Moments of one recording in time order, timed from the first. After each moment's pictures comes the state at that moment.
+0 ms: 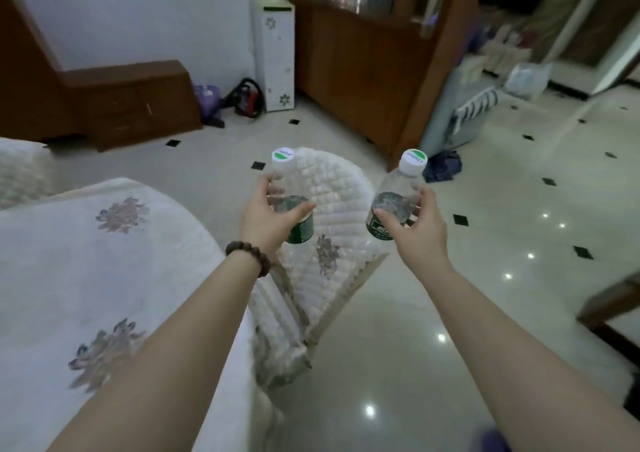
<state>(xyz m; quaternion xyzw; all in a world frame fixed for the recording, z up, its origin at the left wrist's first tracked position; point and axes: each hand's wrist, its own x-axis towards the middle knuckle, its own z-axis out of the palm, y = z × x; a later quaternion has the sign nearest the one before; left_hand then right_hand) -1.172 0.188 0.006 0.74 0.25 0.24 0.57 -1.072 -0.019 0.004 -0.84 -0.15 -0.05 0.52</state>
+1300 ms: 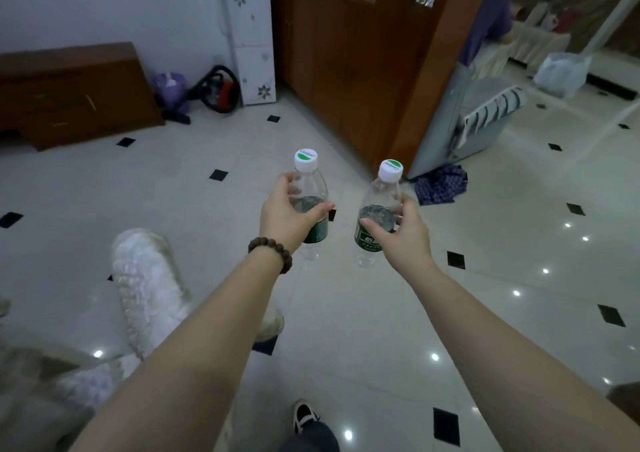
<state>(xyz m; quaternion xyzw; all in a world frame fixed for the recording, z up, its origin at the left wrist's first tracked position) -0.643 0.136 -0.057 0.75 0.28 0.24 0.55 -0.551 -0.035 -0.068 -0.84 -0.17 0.06 0.50</state>
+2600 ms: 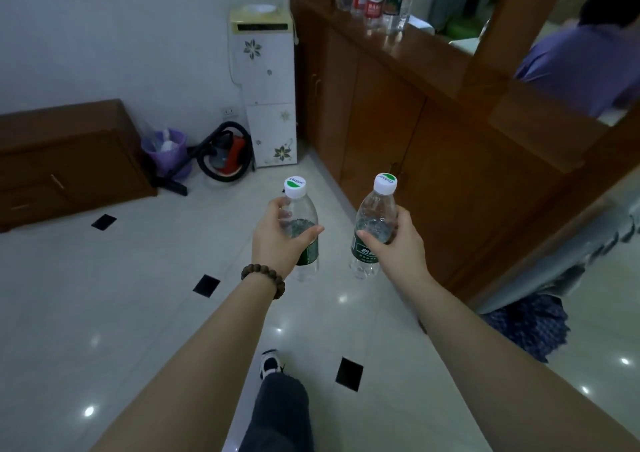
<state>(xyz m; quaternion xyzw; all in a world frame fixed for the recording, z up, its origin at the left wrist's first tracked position) 0.007 0.633 -0.073 0.73 0.36 0.26 0.51 0.138 0.480 -0.082 -0.82 -0.22 0.13 0.52</state>
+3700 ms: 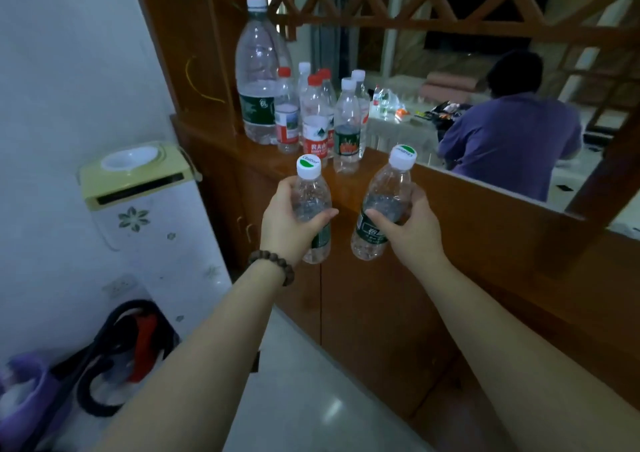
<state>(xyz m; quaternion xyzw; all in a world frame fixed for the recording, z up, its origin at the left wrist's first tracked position) 0.593 1.058 0.032 0.82 0.07 0.26 0.50 0.640 0.870 0.029 -0.81 -0.11 -0.10 0.56</state>
